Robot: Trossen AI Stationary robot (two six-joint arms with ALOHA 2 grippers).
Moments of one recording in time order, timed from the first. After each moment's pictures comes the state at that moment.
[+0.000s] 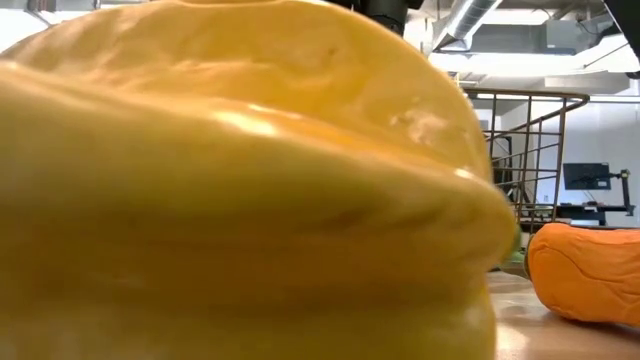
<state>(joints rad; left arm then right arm) 0.05 1.18 1.40 -1.21 -0.22 -0.24 0.02 2.02 1.72 -1.05 0.00 0.52</state>
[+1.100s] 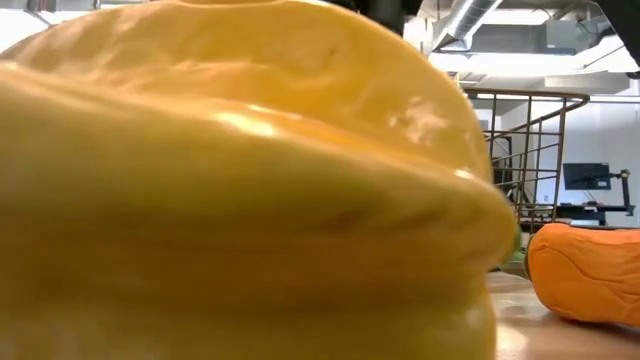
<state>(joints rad) 0.05 1.18 1.40 -1.21 -0.22 -0.24 -0.05 2.02 1.76 -1.16 -0.07 0.52</state>
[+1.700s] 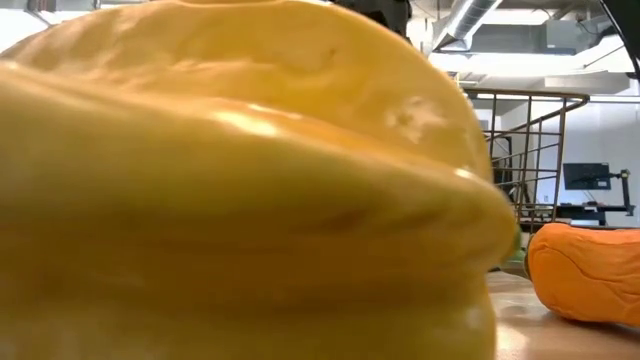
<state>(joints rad) 0.05 1.18 1.40 -1.21 -0.22 -0.24 0.01 2.01 1.90 -1.33 0.04 0.45</state>
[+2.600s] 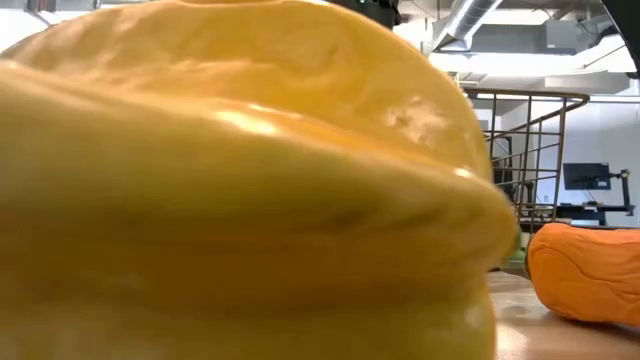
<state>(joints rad) 0.05 1.18 1.40 -1.21 -0.22 -0.24 0.00 2.01 1.89 -1.18 -0.01 0.53</state>
